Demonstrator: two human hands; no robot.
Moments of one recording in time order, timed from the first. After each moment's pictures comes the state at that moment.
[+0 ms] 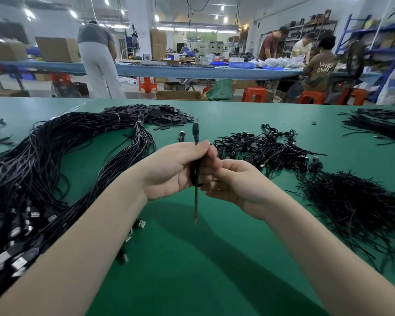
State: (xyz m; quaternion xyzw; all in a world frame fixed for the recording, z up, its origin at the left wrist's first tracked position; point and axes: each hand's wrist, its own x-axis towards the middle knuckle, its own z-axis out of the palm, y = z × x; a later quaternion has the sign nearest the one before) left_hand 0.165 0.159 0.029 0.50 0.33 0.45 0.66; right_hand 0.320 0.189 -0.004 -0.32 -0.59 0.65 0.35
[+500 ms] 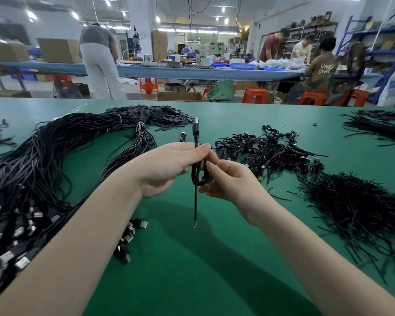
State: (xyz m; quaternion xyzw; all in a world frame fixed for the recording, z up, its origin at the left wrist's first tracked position) left_hand 0.155 0.156 0.036 0.62 0.46 0.39 0.50; right_hand 0.307 0.185 -0.014 -0.34 -0.63 0.57 0.40
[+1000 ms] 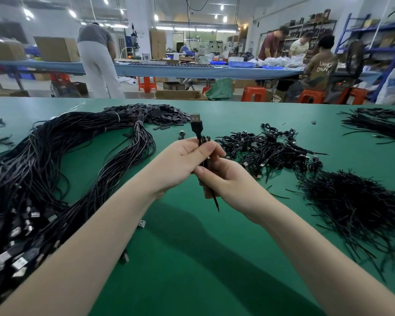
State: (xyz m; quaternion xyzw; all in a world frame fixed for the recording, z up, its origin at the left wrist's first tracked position) left_hand 0.166 0.168 0.019 0.65 0.44 0.47 0.40; right_hand 0.310 0.179 -0.004 -0.30 -0.73 0.49 0.36
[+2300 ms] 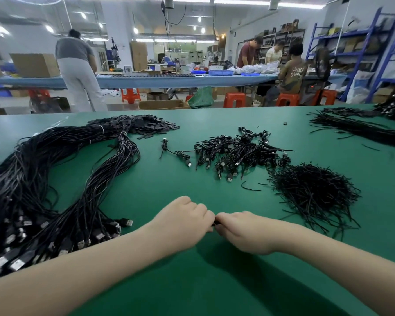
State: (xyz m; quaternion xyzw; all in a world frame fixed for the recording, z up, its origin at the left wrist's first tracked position) left_hand 0.206 0.126 -0.046 0.87 0.35 0.01 -0.34; right_hand 0.392 0.143 -0.041 -0.37 -0.92 0.13 -0.03
